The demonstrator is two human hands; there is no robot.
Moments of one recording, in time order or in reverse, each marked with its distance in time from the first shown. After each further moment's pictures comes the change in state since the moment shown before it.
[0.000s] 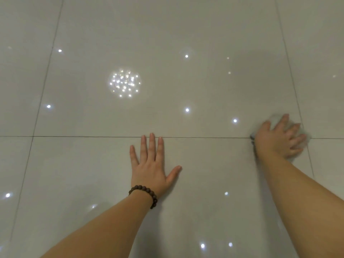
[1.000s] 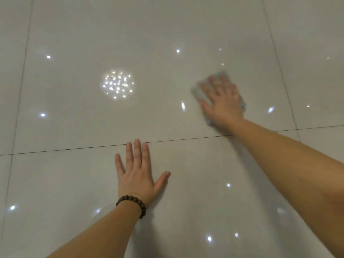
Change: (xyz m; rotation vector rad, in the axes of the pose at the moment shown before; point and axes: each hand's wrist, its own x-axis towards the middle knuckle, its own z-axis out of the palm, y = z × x) left_hand 0.000 0.000 0.004 0.071 -0.008 -0.010; right_hand 0.010 -0.084 0.021 -0.204 -0.049 -1.057
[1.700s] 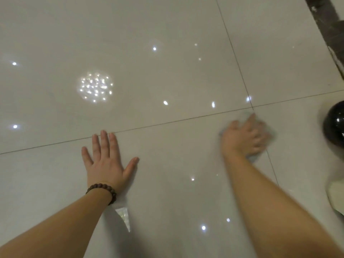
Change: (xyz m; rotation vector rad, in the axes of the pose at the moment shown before) left_hand -0.004 0.008 -0.007 0.007 0.021 -0.024; right_hand -0.159 0.049 0.004 0.247 0.179 1.213
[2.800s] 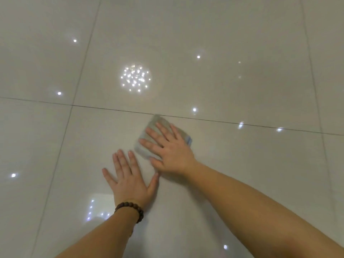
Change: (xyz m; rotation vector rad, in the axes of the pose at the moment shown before) left_hand -0.113 -0.092 0.044 -0.104 0.025 -0.380; right_hand -0.273 -0.084 0.071 -0.218 -0.330 -1.898
